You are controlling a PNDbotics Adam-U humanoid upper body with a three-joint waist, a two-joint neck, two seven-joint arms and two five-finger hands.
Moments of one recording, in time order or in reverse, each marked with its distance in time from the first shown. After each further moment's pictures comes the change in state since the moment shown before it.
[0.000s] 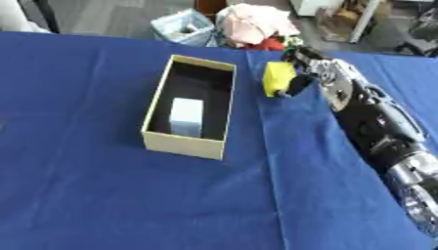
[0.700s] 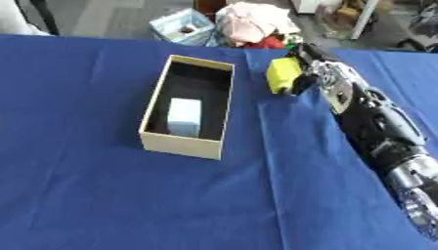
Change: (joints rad) left arm 0.000 0.000 0.000 -0.001 0.000 0.000 0.000; right arm 0.011 0.001 0.004 -0.022 0.004 -0.032 -0.139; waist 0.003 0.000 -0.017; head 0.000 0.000
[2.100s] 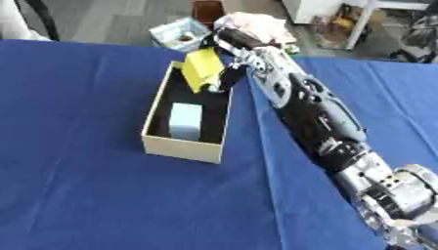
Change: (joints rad) left arm -0.004 0.000 -0.001 0.000 0.003 -0.004 -0.005; right arm -0.066 0.201 0.140 -0.169 0.002 -0.164 0.160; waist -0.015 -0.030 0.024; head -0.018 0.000
